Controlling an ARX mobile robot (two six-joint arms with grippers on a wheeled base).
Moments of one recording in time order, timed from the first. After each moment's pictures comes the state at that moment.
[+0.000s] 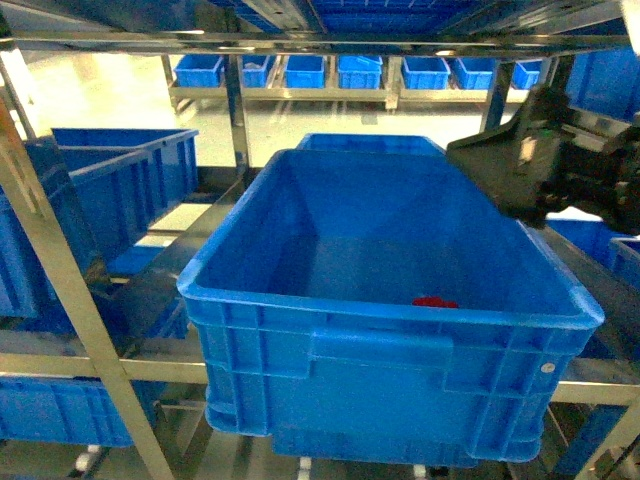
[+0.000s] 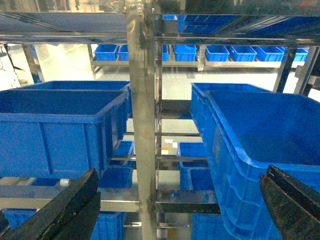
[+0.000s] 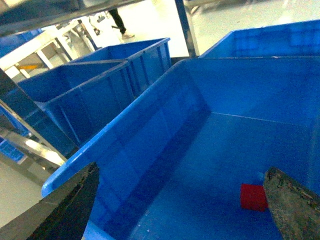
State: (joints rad) left arm 0.00 0.01 0.01 0.00 0.00 0.00; right arm 0.18 1.65 0.67 0.77 -0.37 0.27
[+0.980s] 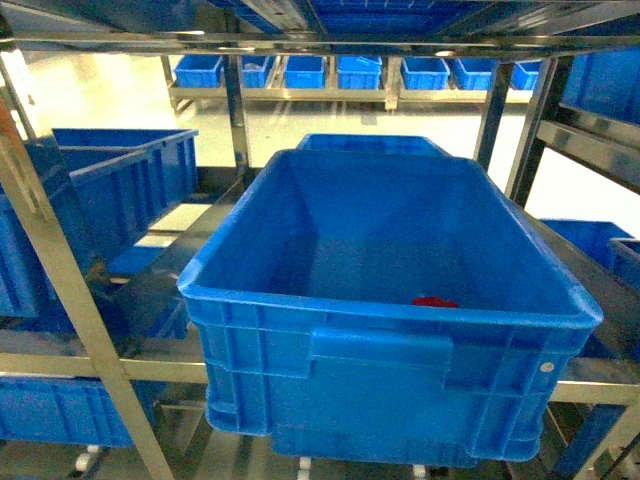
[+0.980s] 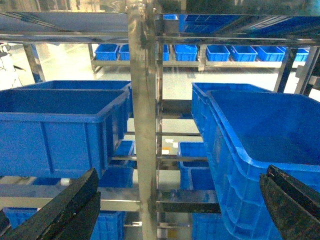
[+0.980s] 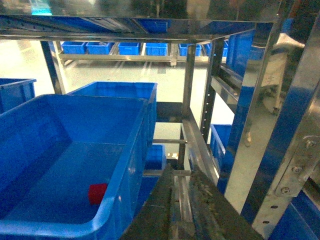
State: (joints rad) left arm 0.00 0.01 0.01 0.00 0.00 0.00; right arm 0.00 1.12 0.16 0.94 0.01 0.01
